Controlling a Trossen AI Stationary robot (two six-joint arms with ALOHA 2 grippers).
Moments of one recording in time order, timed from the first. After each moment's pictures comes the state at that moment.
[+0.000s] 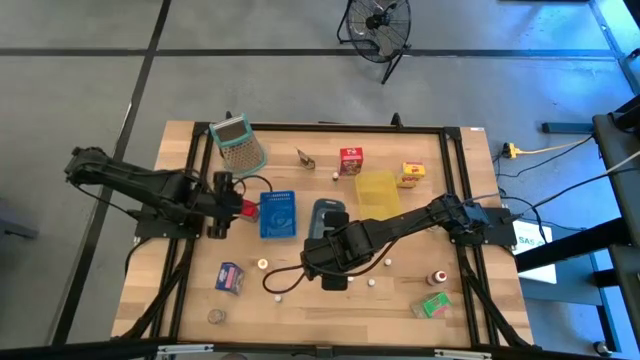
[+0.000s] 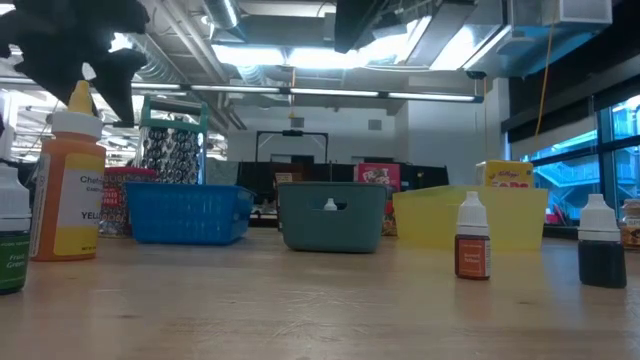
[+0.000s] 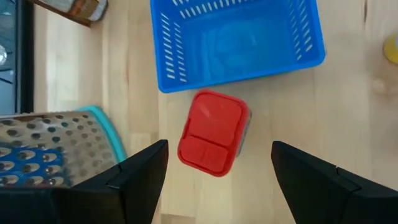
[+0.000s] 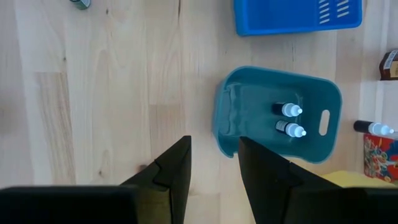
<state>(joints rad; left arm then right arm) -0.23 0.90 0.78 -1.08 -0.36 -0.11 0.39 2.24 2.32 -1.45 0.27 0.35</state>
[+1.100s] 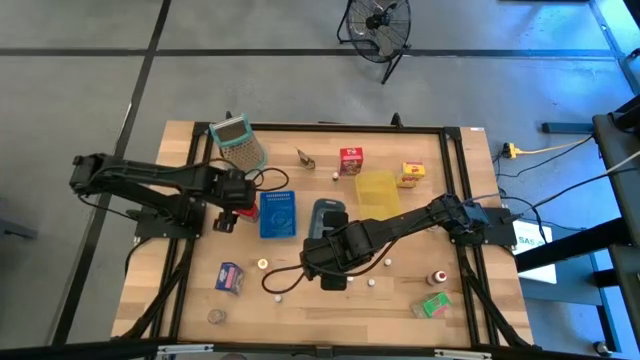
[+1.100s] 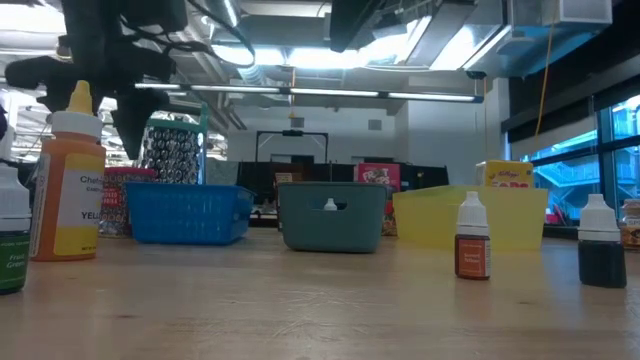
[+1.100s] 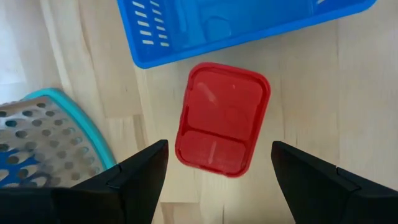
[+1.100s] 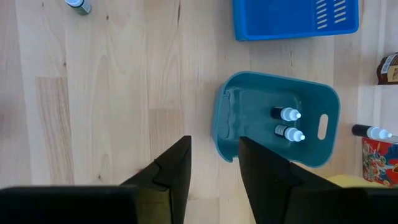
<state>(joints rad) 0.03 1.09 0.78 -1.05 -0.17 0.16 0.39 2.24 2.32 -1.44 0.27 0.35</state>
